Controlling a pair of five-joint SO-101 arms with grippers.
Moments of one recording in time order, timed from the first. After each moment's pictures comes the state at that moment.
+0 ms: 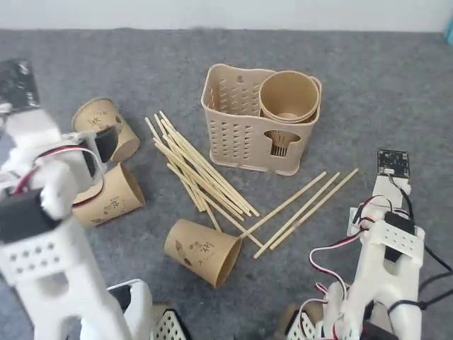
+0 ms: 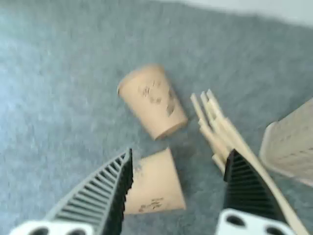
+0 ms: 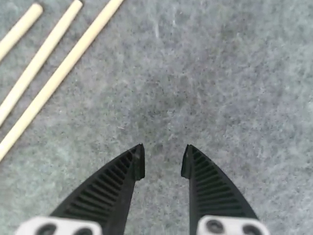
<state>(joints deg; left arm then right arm) -25.8 -41.8 18.2 84.5 3.1 22.5 -33.9 68.3 43.3 16.2</state>
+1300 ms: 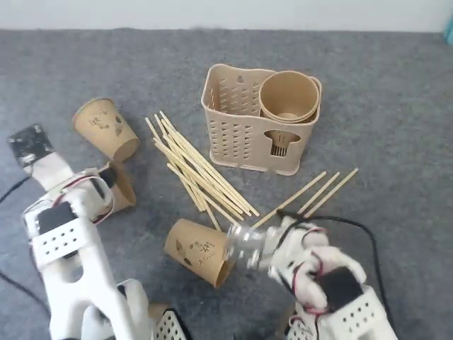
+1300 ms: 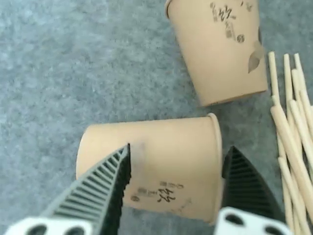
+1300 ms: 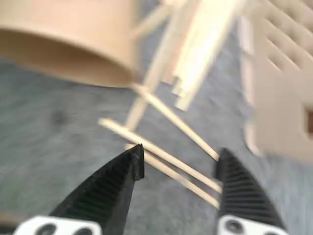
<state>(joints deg) -33.9 -42.0 60.1 49.7 10.3 -38.0 -89.6 79.2 76.1 49.7</state>
